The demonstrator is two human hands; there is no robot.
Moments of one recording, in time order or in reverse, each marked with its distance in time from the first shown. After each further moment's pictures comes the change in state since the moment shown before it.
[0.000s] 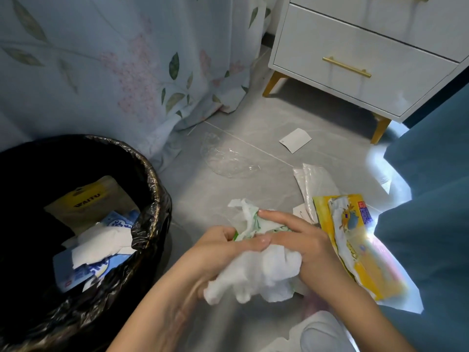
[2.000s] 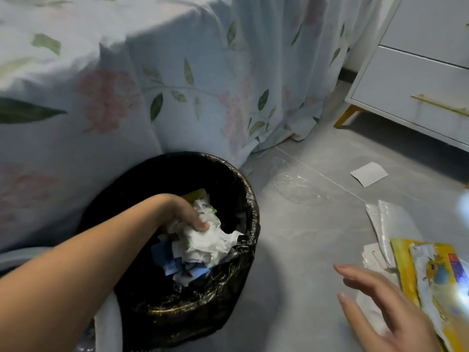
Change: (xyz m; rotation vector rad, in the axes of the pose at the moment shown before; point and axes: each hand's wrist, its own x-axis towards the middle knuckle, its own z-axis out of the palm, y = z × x) left_hand -0.019 0.068 -0.209 0.935 0.302 -0.650; right_hand -0.032 -0.047 0.032 -0.249 0.324 -0.051
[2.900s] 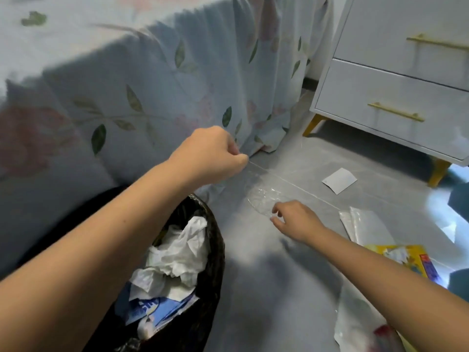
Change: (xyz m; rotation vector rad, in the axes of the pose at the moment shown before) left_hand -0.119 0.134 -0.025 0.143 0.896 0.741; right_hand 0.186 0.104 0.112 -0.569 -0.566 -0.016
